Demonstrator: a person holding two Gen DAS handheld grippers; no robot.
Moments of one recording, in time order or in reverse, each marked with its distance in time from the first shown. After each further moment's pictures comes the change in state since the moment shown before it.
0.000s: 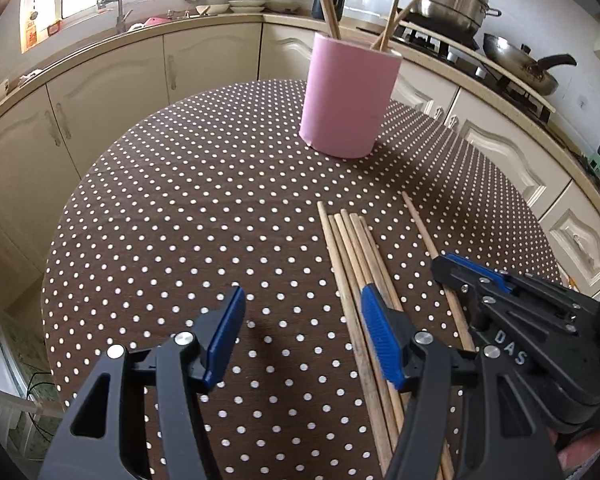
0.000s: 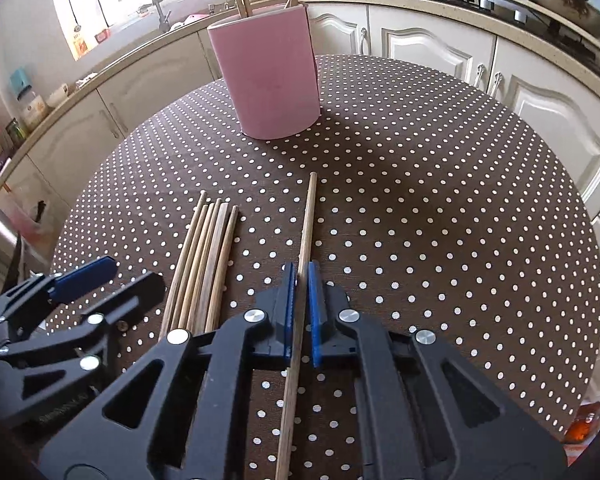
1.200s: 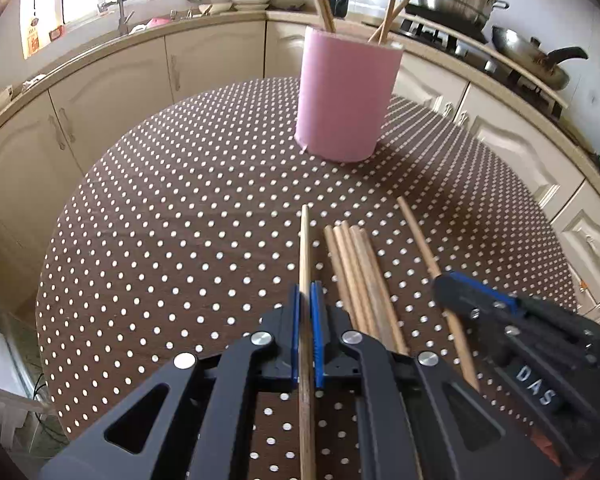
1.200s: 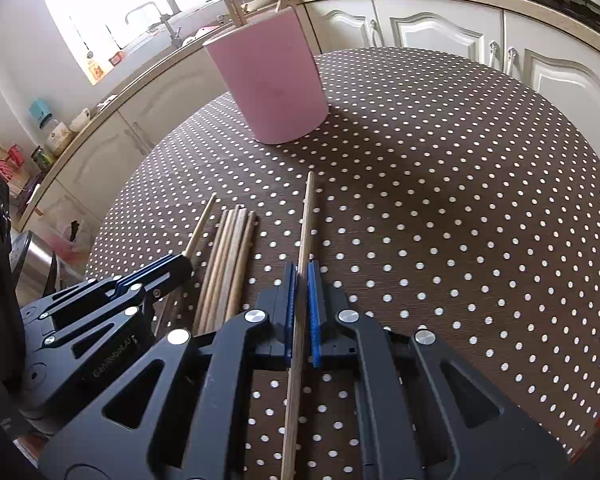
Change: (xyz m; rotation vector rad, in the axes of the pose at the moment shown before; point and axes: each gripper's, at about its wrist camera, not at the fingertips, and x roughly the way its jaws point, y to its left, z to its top) left arm 0.026 -0.027 0.019 0.003 -0.015 0.041; right arm -0.006 -0.020 0.000 0.069 -0.009 0.131
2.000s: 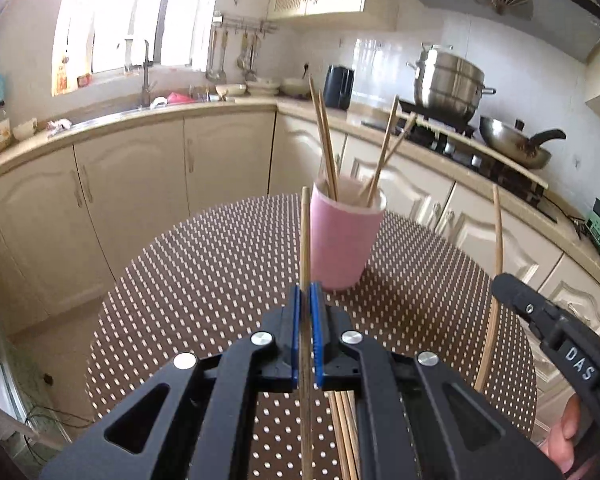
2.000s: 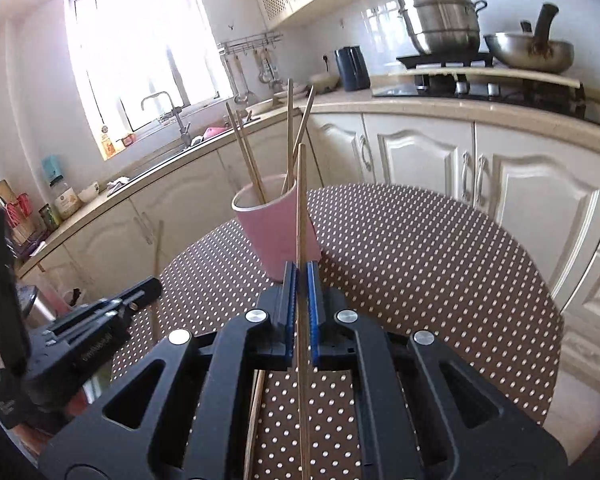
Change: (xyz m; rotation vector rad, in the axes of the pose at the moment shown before) left arm -0.103 0.023 0.040 -0.049 -0.314 -0.003; right arm -0.096 0.015 0.037 -0.021 -0.378 -0.057
